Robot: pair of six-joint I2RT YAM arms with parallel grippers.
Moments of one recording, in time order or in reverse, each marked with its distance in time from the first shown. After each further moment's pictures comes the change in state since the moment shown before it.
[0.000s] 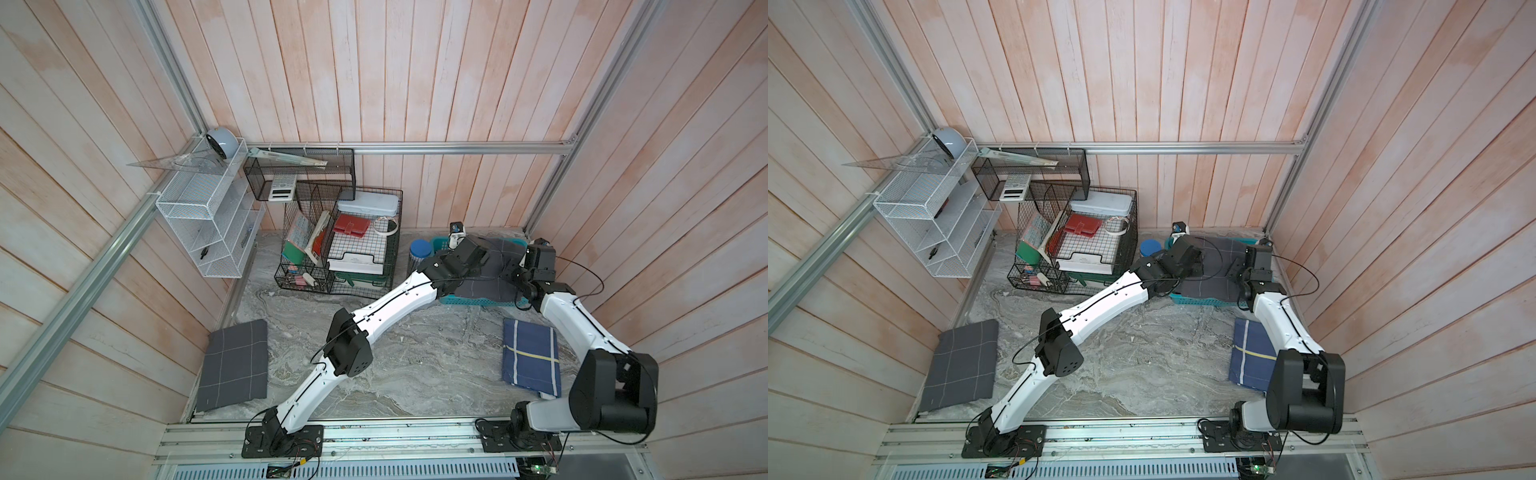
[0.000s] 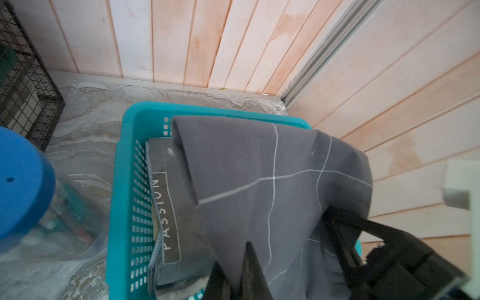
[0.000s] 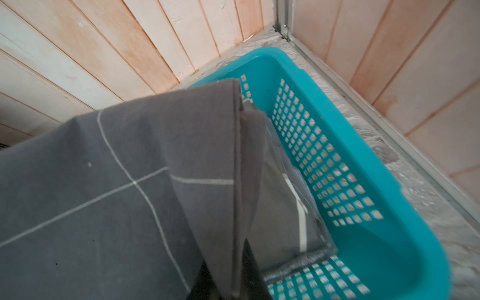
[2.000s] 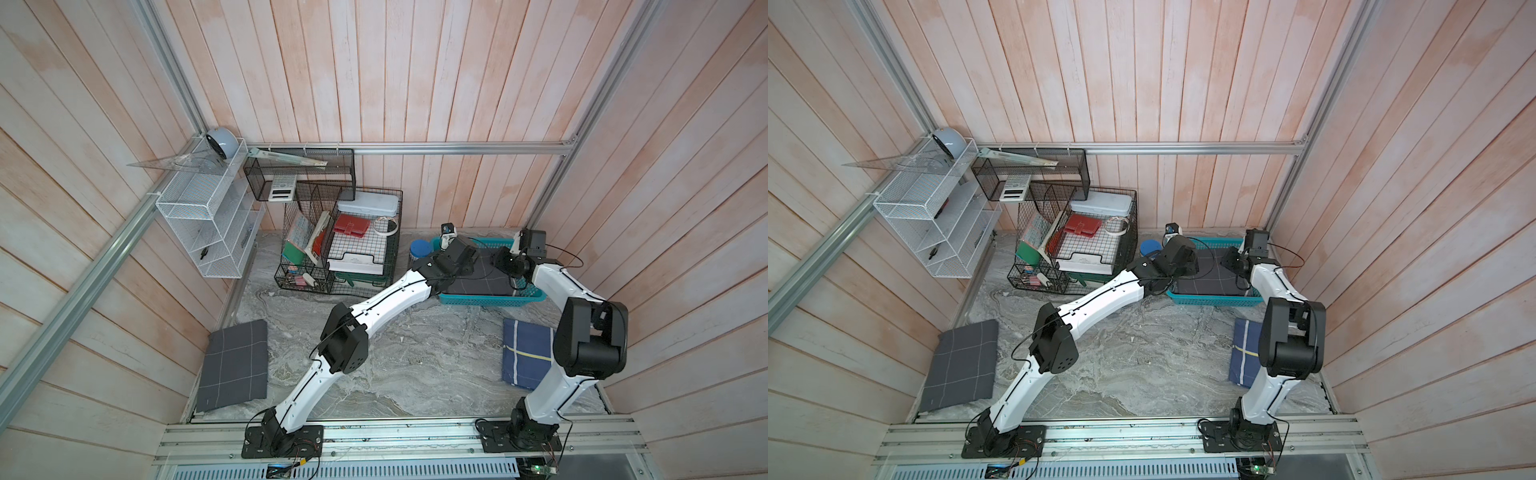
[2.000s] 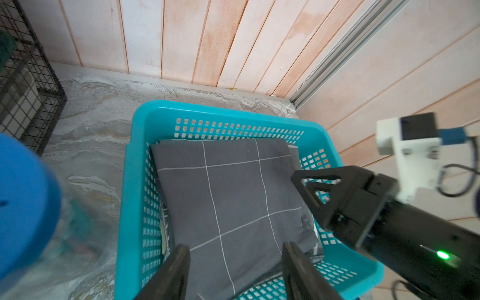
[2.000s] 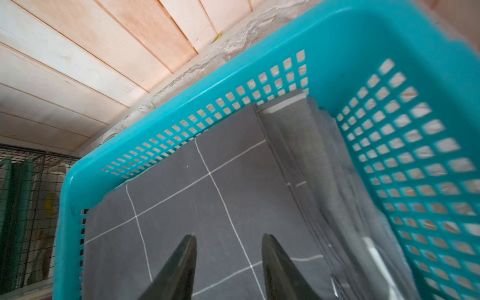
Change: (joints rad) left arm 0.029 -0.104 -0.225 0.141 0.042 -0.009; right arm -0.043 0.357 0.270 -0.055 -0.237 0.028
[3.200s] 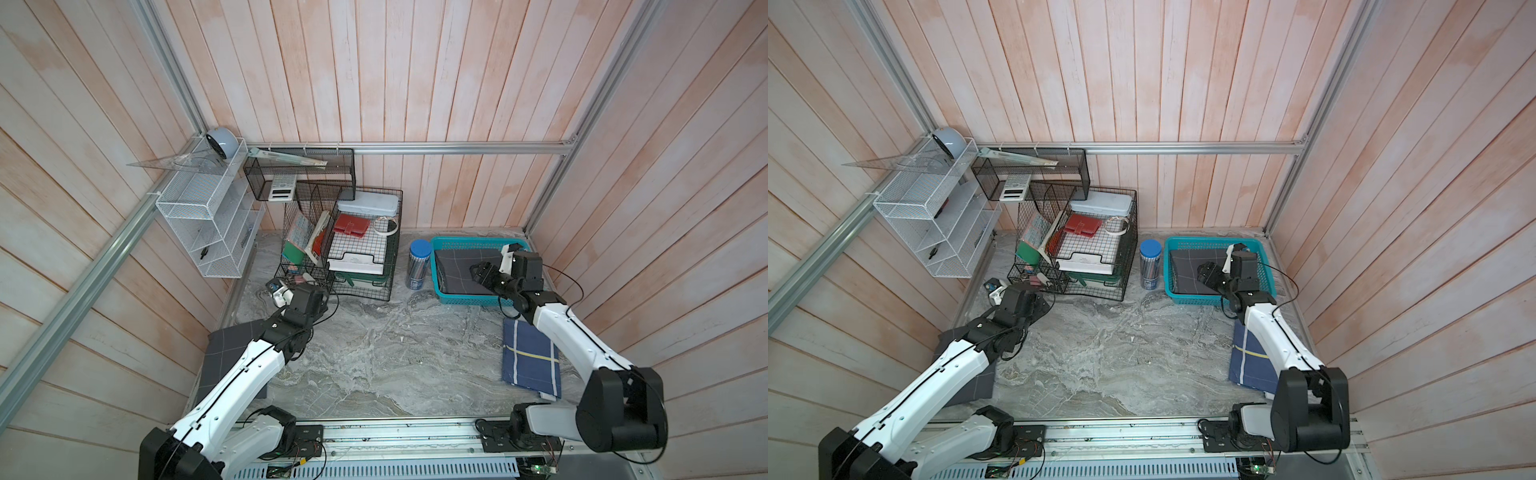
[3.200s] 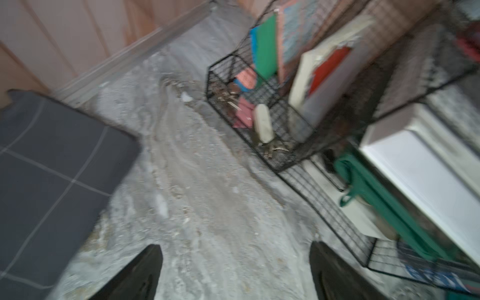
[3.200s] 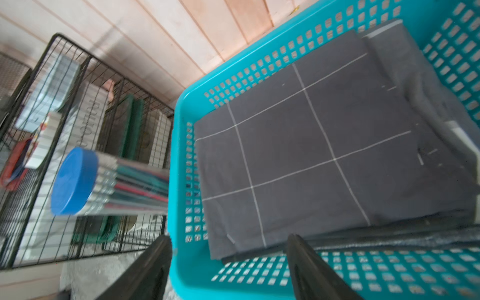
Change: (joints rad) left arm 0.570 -1.326 -1.522 -0.146 -0.217 -0.217; right arm 0.211 -0.544 -0.427 0.078 -0.001 0.101
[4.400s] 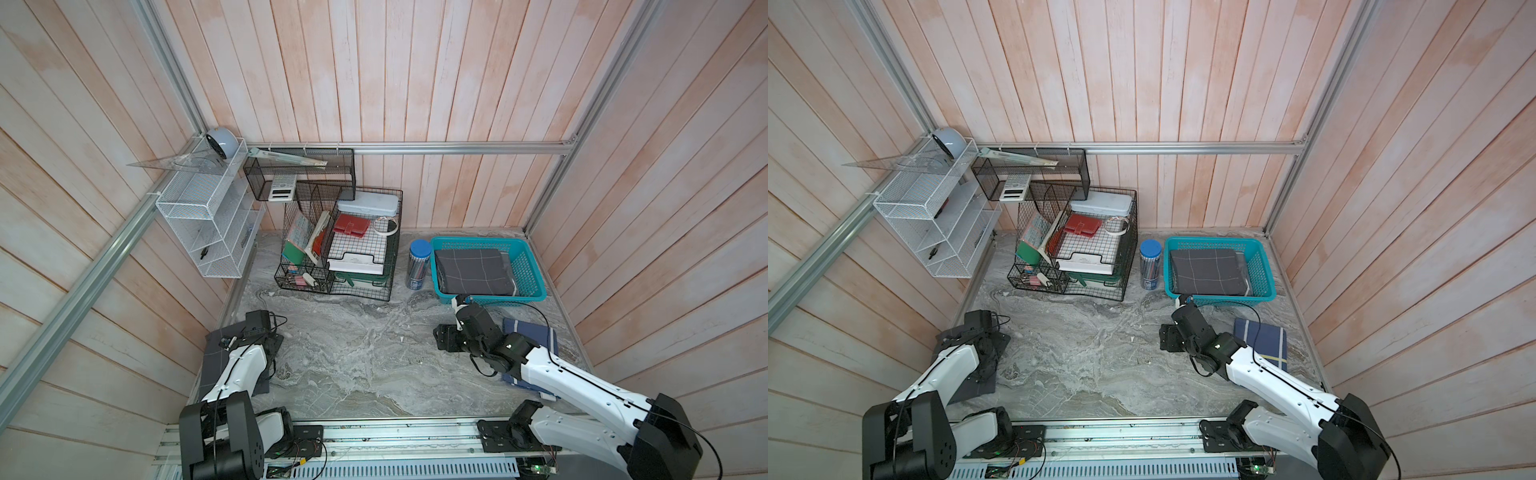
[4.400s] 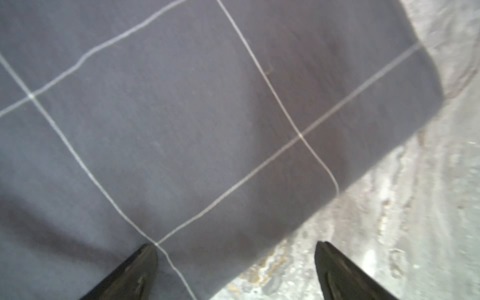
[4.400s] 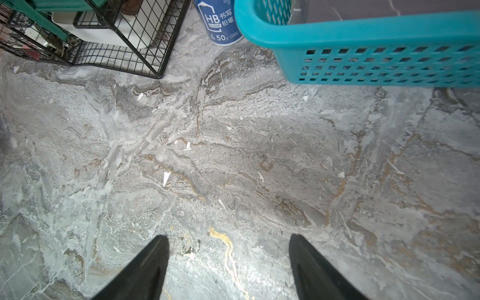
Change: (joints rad) left arm 0.590 0.158 -0.301 0.185 0.304 -0.069; right arm 0.600 -0.226 -0.248 -0.235 0.350 0.032
